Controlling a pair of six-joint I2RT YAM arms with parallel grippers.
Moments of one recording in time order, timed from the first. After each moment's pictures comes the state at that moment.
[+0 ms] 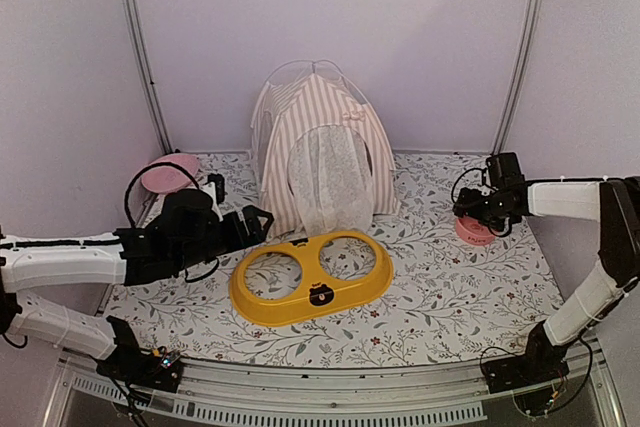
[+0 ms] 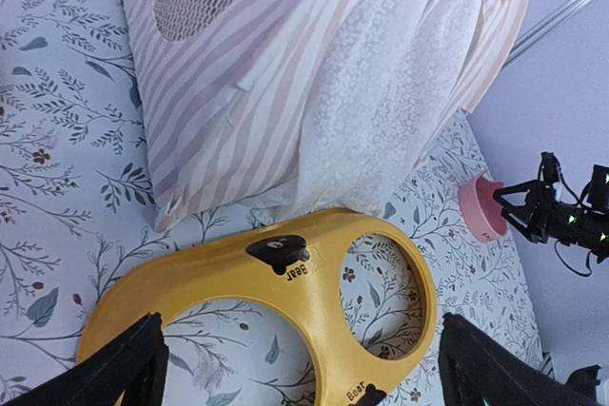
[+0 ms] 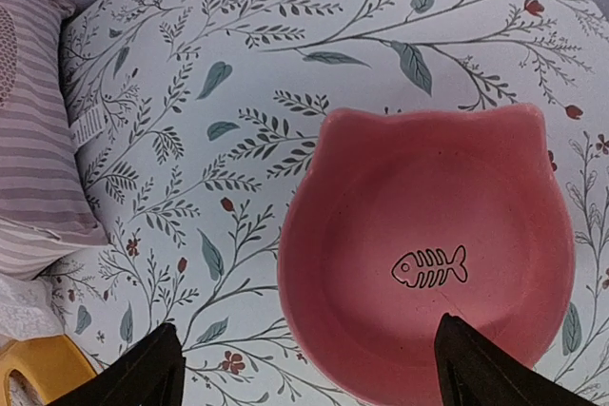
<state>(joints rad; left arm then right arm) -0.87 1.17 0.62 0.09 -0.30 -0.82 0.17 1.54 0.87 -0.19 0.01 0.47</state>
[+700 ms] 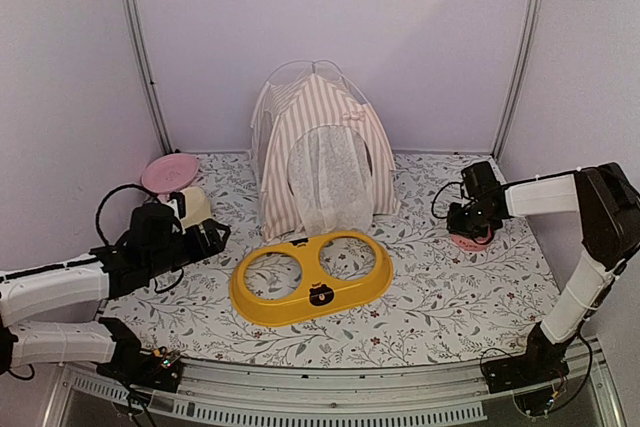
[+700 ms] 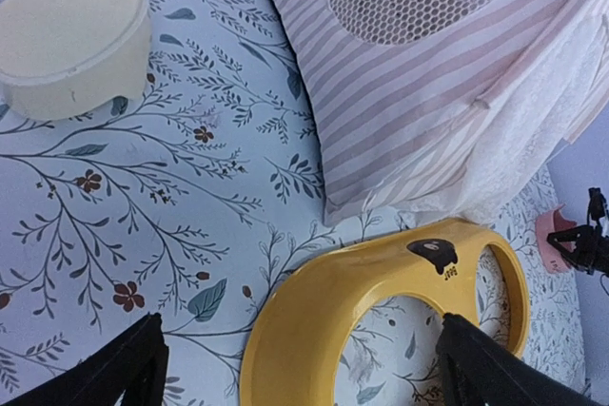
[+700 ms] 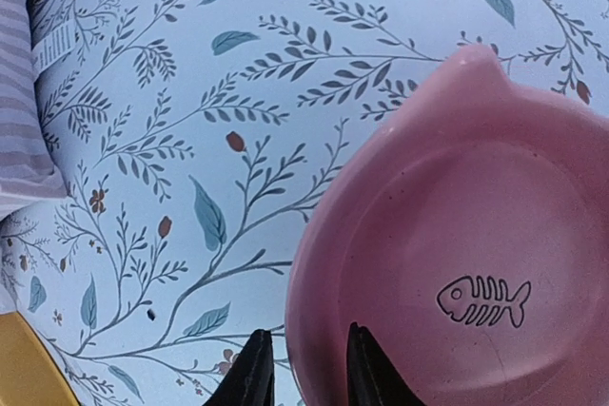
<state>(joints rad) -0.55 0.95 0.39 0.03 -0.16 -0.73 0.27 1.70 0.91 -0.21 0.06 0.46</state>
